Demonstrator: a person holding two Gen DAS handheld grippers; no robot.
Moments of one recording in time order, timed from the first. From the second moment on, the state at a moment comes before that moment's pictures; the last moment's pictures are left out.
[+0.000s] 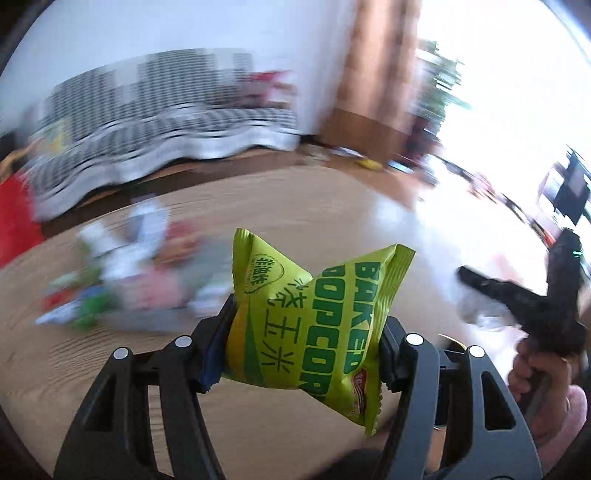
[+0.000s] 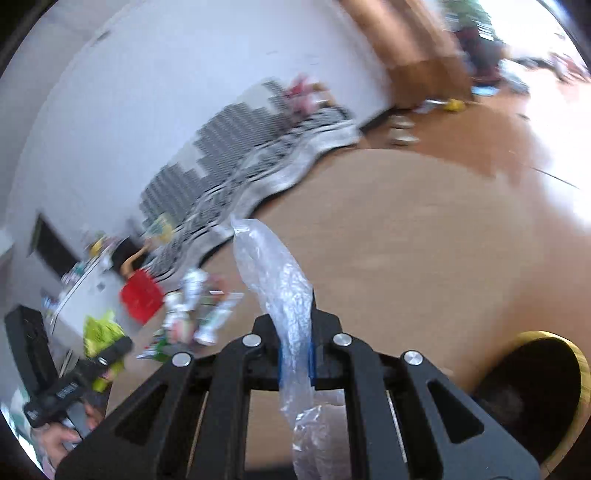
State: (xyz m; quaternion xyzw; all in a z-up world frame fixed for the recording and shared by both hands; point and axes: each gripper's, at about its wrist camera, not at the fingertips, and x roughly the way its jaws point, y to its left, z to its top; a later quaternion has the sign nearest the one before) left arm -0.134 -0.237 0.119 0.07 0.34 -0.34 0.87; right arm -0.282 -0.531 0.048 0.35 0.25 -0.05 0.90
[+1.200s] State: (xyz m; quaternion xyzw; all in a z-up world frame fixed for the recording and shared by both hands) left arm -0.250 -0.481 -0.086 0.15 0.52 -0.47 0.70; right arm -0.468 -0.696 -0.110 0.54 0.29 -0.27 0.74
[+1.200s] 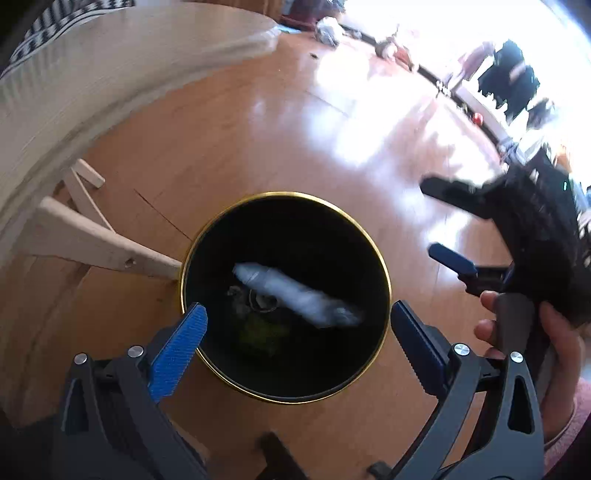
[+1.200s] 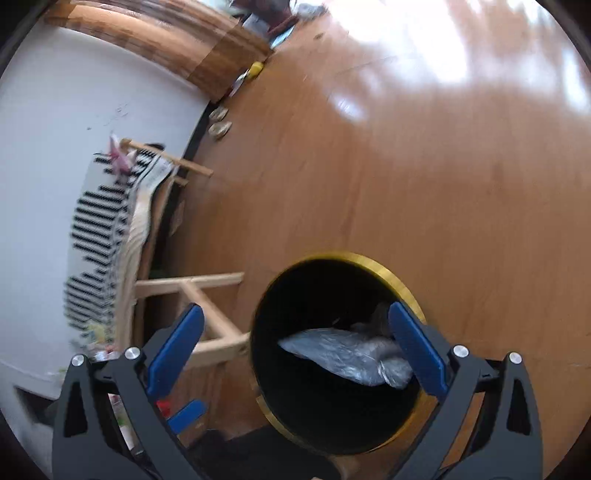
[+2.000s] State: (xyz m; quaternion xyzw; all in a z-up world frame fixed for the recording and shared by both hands) left arm -0.090 -0.119 0.111 0.04 0.31 -0.13 0.94; right arm -0.302 -0.542 0.035 0.20 0.27 -0.18 0.93
